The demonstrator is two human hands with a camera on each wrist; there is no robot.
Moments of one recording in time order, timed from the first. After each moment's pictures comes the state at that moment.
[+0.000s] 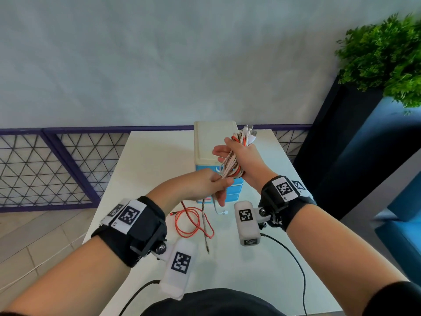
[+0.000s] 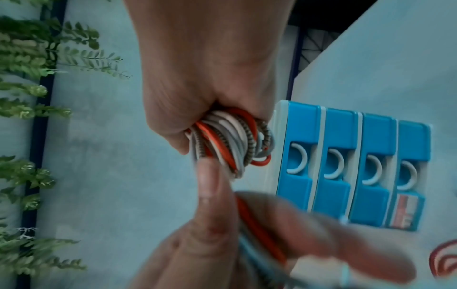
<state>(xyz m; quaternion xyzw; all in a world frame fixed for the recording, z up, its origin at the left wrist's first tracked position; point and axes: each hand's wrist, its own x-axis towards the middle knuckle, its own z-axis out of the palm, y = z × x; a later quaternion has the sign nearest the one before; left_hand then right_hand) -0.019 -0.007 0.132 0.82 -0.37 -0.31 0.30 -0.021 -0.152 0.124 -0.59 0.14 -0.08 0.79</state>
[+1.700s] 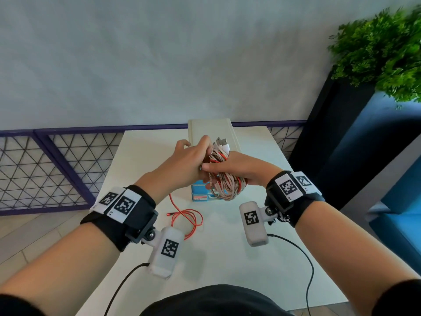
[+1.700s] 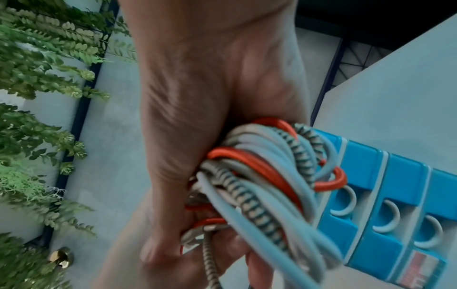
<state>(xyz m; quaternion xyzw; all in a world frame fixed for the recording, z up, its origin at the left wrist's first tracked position) 0.008 0.001 0.135 0.87 -0.44 0.01 0.20 -0.048 -0.163 0.140 -0.79 0.02 0.19 0.58</state>
